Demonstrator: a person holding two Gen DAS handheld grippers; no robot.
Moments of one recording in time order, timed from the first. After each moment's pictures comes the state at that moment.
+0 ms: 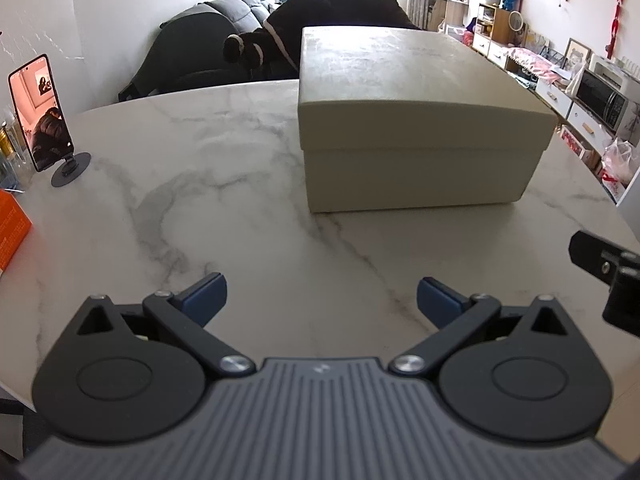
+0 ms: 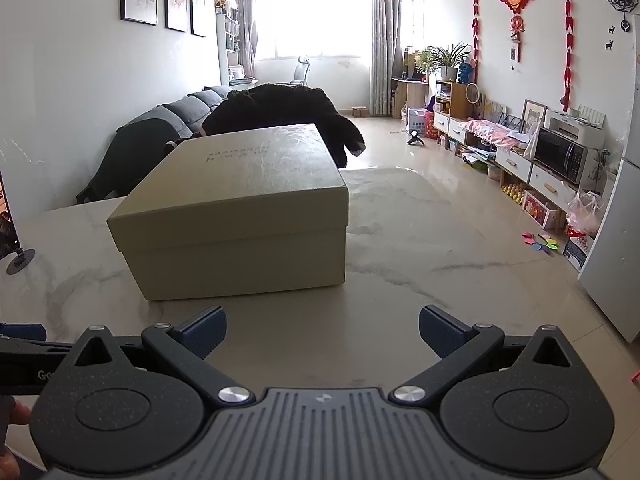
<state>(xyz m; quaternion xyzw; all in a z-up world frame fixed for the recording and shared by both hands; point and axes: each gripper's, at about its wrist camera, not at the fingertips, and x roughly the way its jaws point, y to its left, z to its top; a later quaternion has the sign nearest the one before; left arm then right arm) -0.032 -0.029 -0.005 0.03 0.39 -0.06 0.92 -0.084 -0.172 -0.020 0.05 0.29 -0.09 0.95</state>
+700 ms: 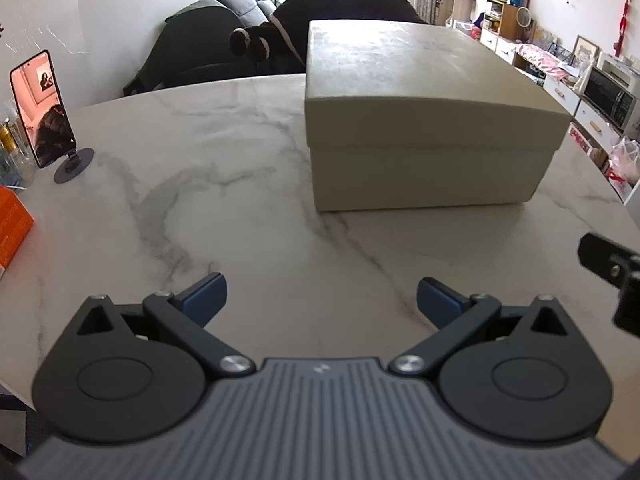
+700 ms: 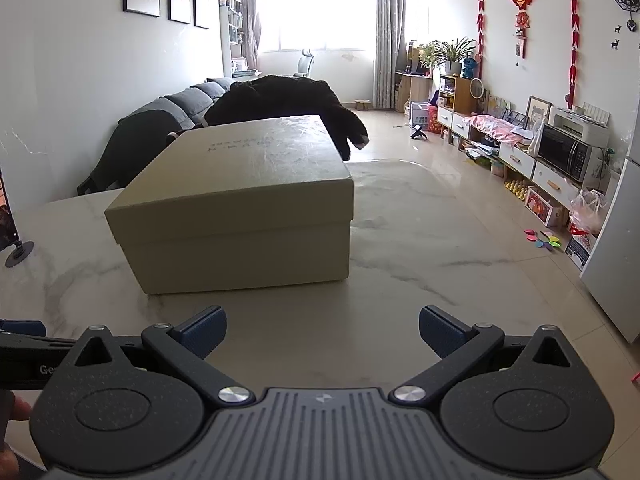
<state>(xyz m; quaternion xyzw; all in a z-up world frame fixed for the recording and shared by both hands) -0.022 -0.029 -0.005 0.03 0.40 -0.05 0.92 -0.077 -0.177 -0.023 0.05 0.30 -0.09 0.95</state>
